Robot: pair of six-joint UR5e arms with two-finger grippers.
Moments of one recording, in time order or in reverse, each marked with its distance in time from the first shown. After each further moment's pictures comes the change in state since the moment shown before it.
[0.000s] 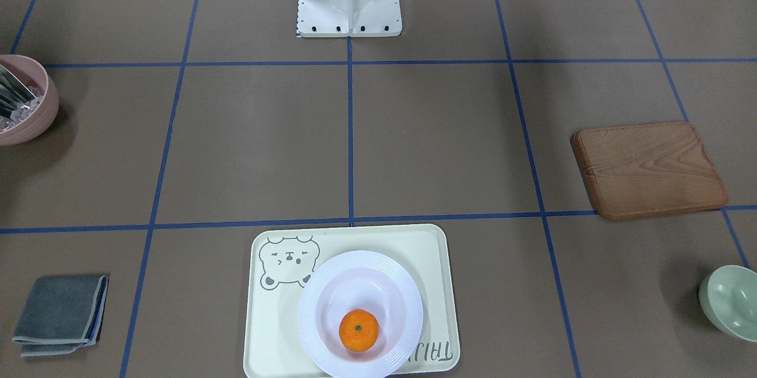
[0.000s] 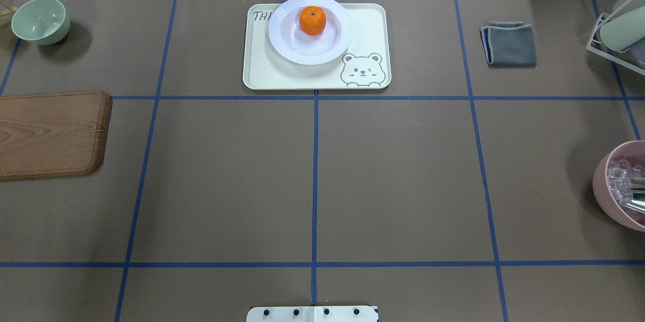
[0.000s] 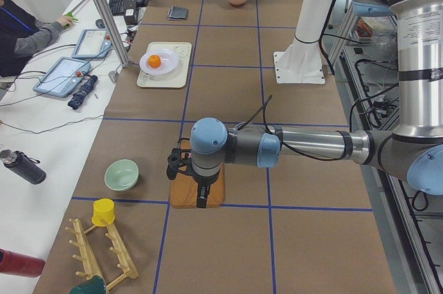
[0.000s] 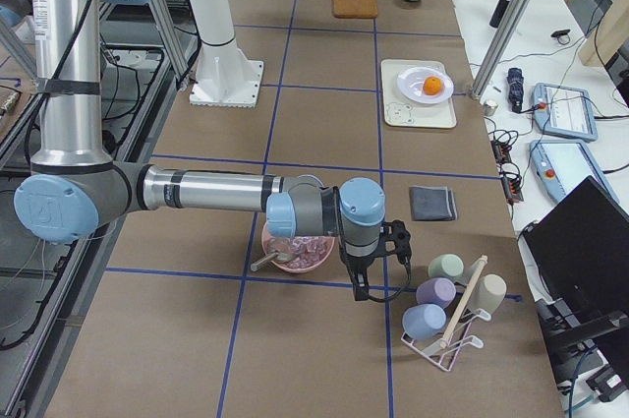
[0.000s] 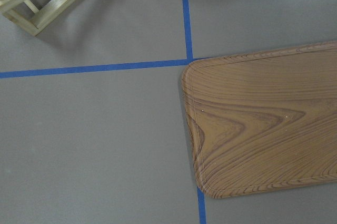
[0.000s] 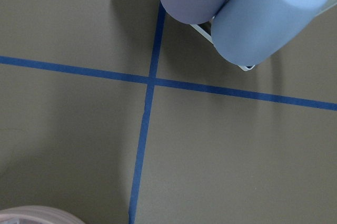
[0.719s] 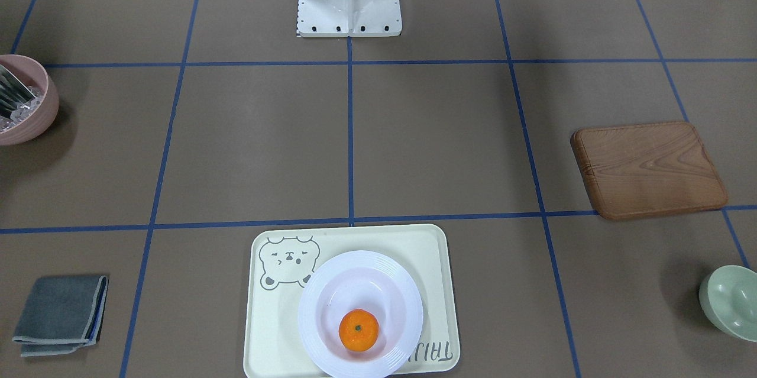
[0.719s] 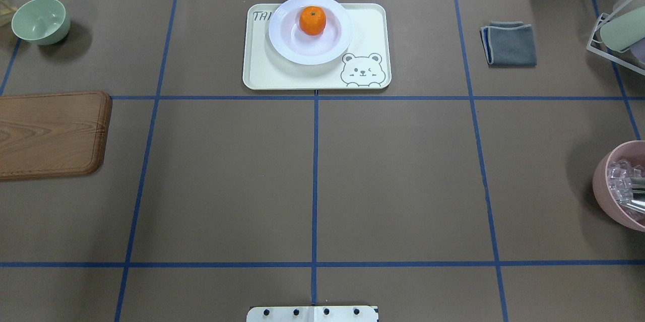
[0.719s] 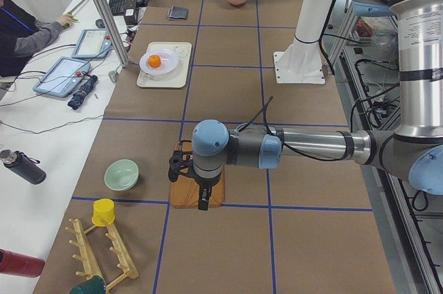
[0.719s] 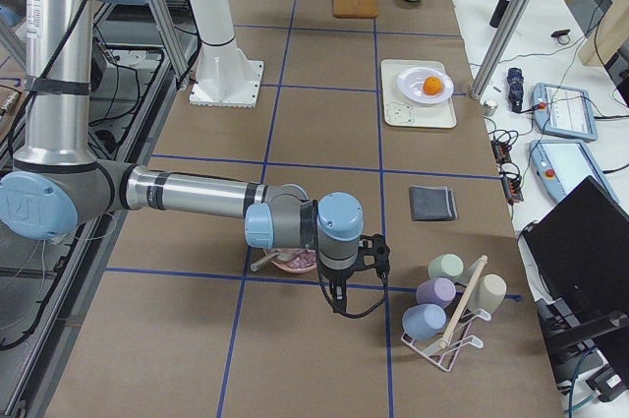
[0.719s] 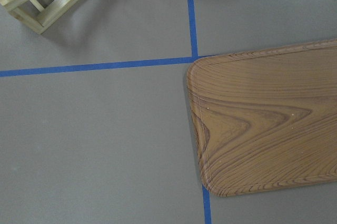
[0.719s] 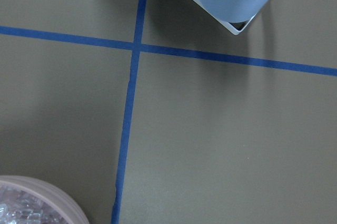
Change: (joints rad) left arm 0.000 0.008 0.001 -0.001 0.004 0.001; right arm 0.005 -0.065 0.014 0.044 -0.007 -0.005
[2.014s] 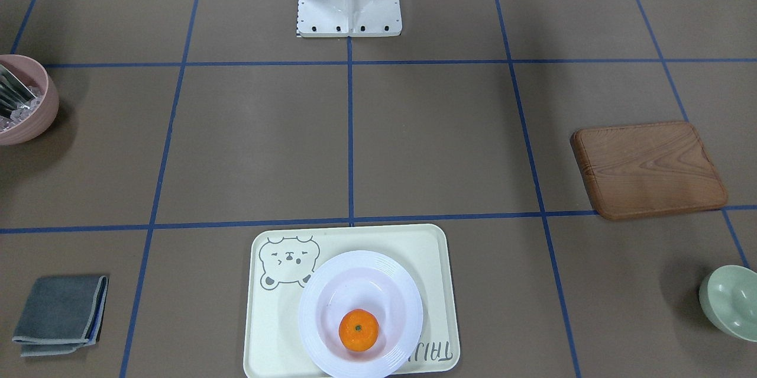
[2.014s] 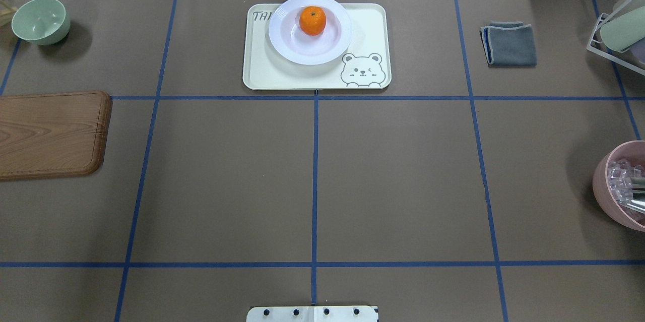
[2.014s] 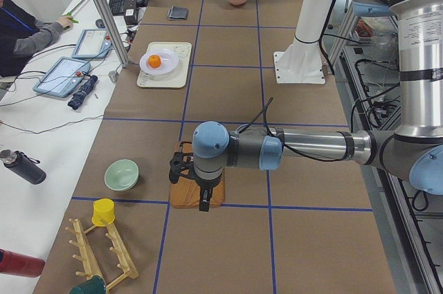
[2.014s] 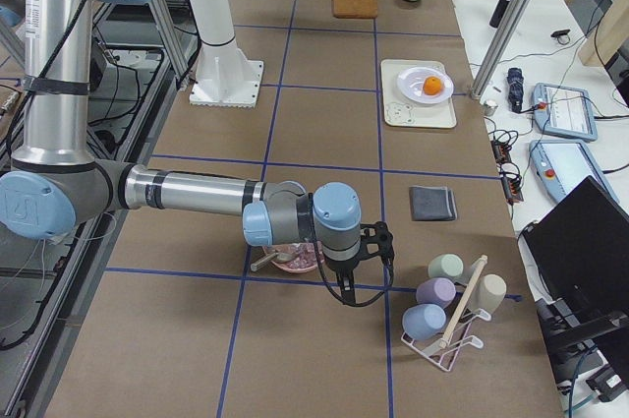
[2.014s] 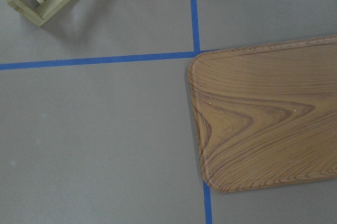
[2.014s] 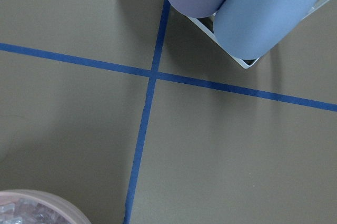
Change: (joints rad) left arm 0.000 0.002 0.007 0.000 -0.004 0.000; right arm 0.002 -0.003 0.026 0.066 0.011 0.007
